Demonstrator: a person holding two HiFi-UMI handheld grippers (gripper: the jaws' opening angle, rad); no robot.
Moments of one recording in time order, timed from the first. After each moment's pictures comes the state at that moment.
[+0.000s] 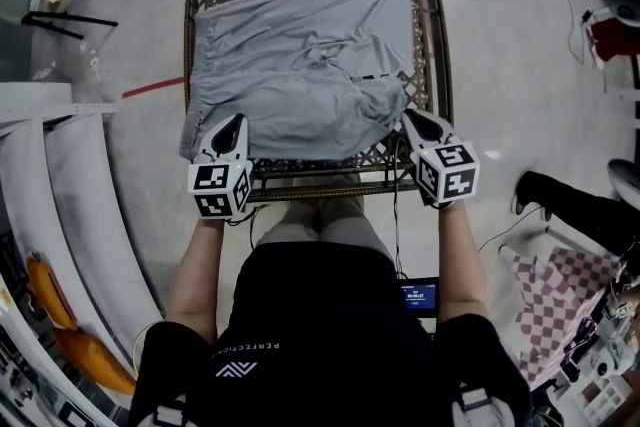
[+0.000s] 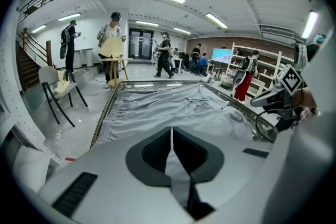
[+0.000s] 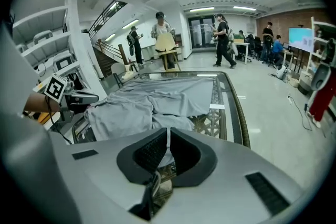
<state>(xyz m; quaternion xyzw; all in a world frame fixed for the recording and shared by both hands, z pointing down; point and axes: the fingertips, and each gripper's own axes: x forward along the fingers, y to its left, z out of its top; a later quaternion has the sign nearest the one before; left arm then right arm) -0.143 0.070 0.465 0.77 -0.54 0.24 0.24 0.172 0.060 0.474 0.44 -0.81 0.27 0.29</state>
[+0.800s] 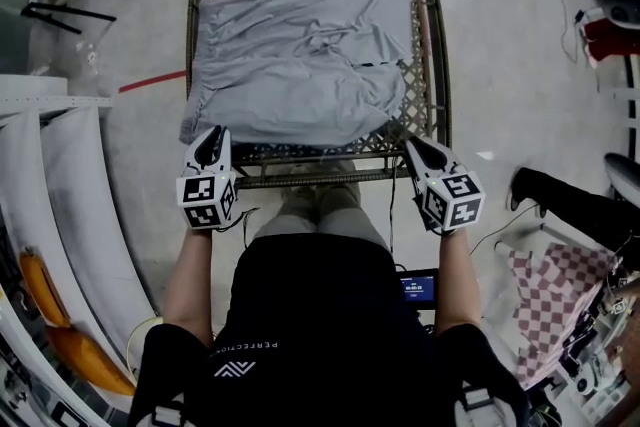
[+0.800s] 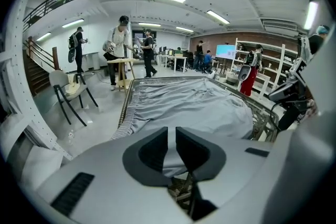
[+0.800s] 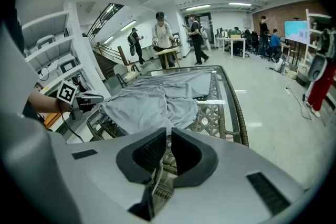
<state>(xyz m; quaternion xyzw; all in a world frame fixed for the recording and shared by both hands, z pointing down) -0.190 0.125 0.471 0.75 -0.57 0.26 0.22 0.182 0.146 0.465 0.44 -0.80 0.30 0.28</state>
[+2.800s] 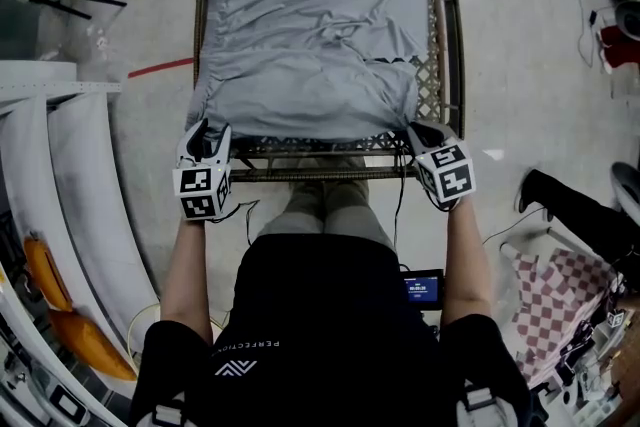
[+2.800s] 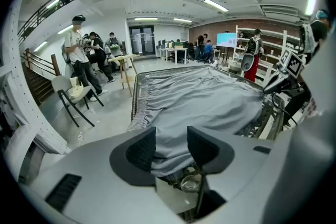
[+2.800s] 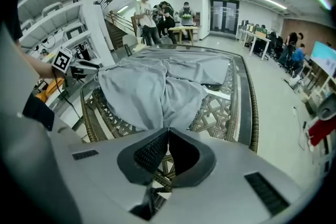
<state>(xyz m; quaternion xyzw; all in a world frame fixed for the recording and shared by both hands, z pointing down) -0.221 0.131 0.490 0.73 -0.57 0.31 0.21 0.172 0.122 0.523 0.35 -0.80 0.25 0.42</state>
